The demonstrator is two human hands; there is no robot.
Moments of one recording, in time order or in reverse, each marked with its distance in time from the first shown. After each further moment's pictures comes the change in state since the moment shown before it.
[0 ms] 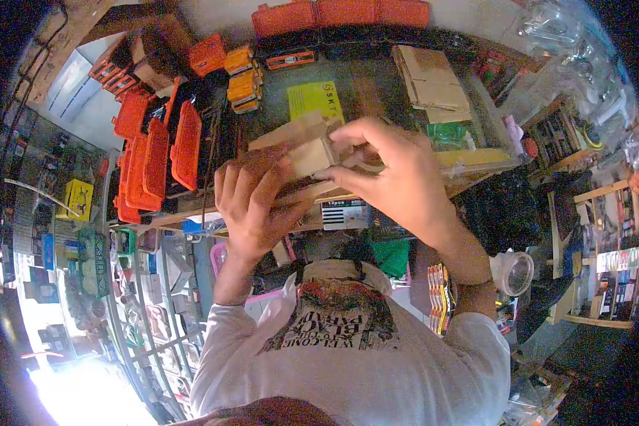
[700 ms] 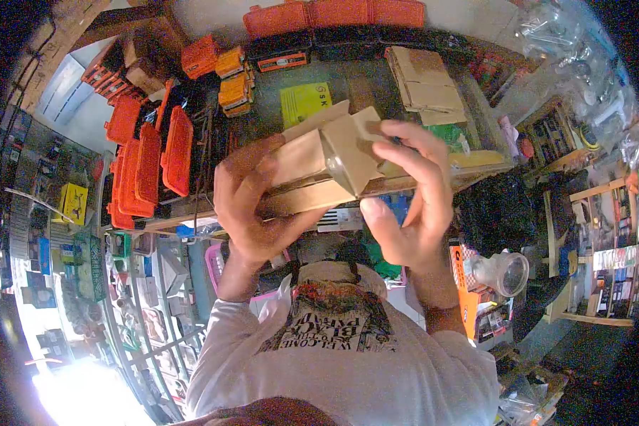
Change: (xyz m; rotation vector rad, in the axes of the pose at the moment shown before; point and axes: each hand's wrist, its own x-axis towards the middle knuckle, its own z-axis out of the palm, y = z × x) left_hand 0.027 0.013 0.013 -0.194 0.162 -0.014; right_hand -0.035 0.006 -0.005 0.072 0.377 -0.247
